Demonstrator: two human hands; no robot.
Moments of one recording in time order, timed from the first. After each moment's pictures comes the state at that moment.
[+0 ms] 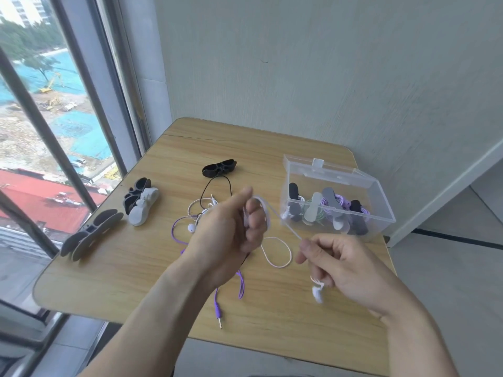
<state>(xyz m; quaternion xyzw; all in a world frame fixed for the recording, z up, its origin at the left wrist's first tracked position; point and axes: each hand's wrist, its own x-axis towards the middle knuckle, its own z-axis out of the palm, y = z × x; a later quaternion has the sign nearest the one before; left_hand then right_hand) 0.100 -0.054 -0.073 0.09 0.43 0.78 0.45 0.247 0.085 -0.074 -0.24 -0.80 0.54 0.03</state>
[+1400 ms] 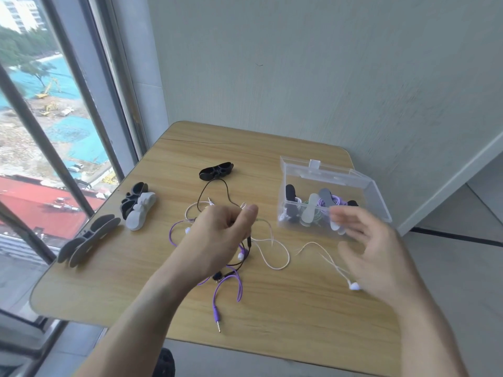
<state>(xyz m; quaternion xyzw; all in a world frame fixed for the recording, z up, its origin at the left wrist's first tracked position) 0.086 -0.069 -0.081 0.37 0.77 0.48 0.19 0.257 0.111 -0.083 -0.28 -0.85 0.39 0.23</state>
